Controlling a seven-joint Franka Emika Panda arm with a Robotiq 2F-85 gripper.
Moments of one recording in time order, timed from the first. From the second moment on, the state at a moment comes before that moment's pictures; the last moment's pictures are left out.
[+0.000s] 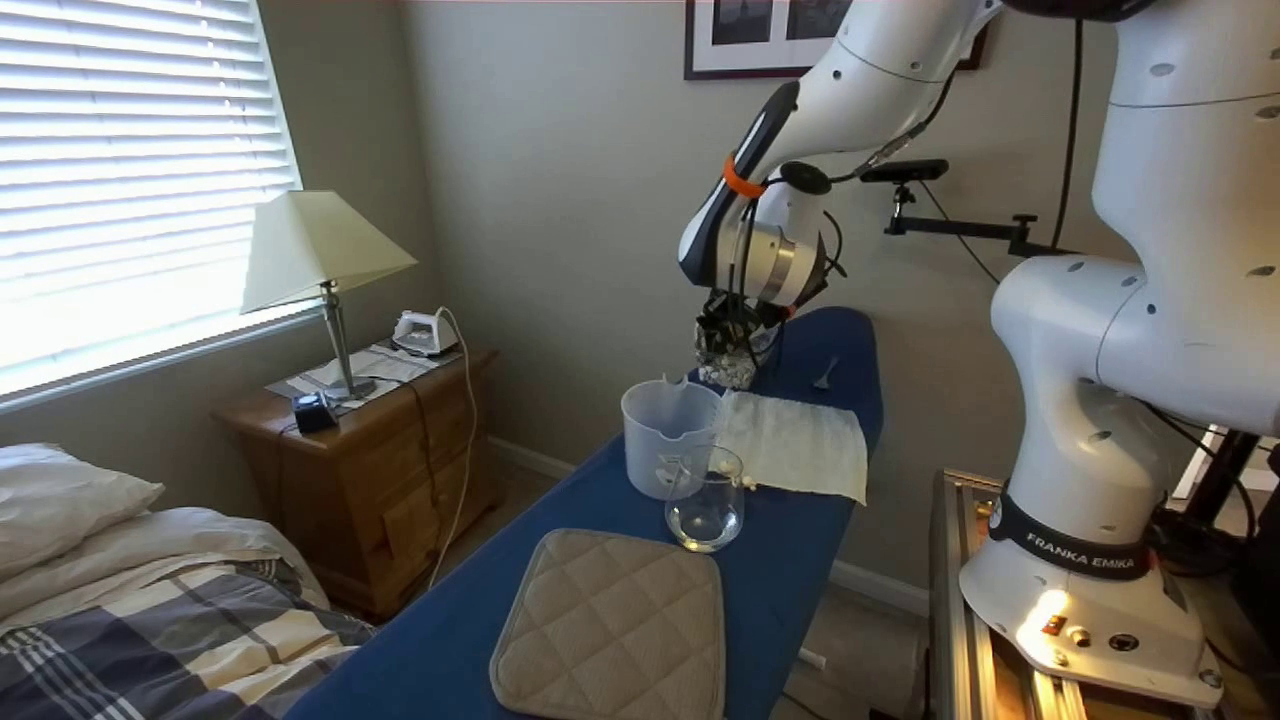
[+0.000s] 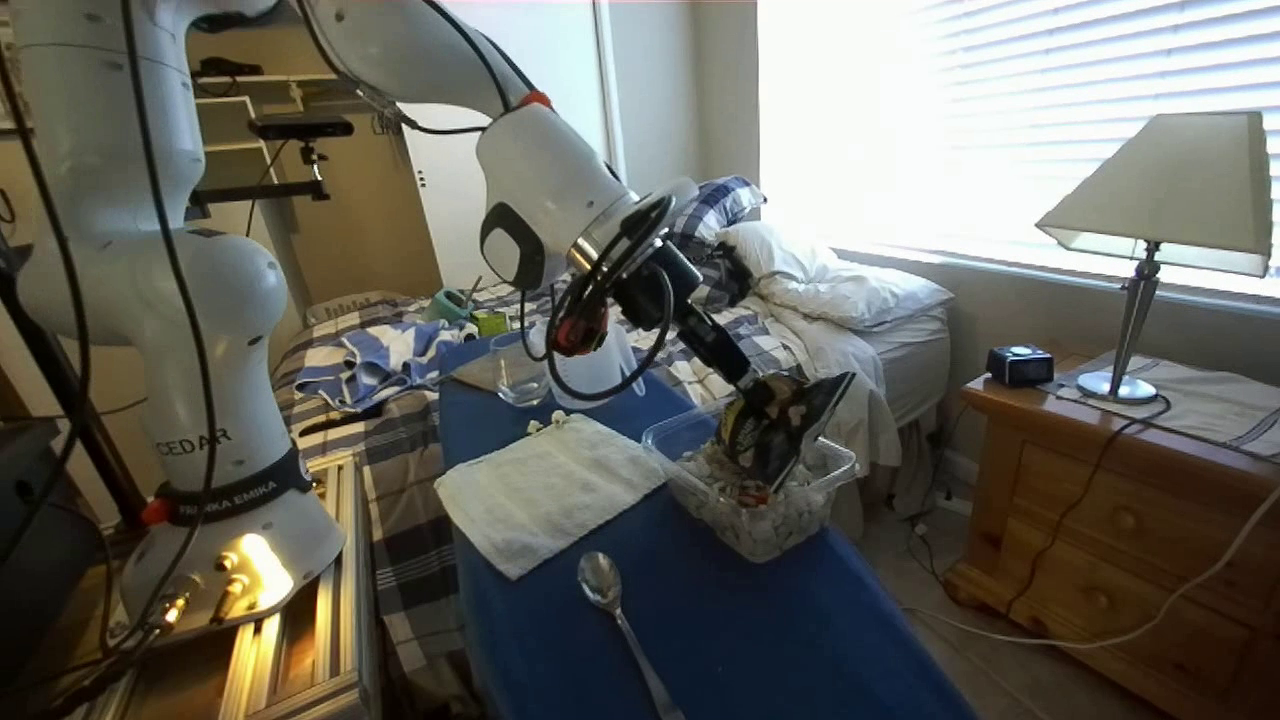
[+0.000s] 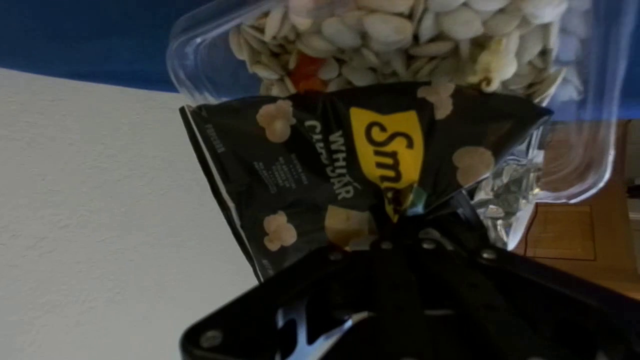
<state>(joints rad) 0.83 0.22 -1.12 -2.56 0.98 3.37 -0.89</state>
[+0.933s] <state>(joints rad) 1.44 0.70 -1.80 -2.44 0.94 2.74 -0.64</state>
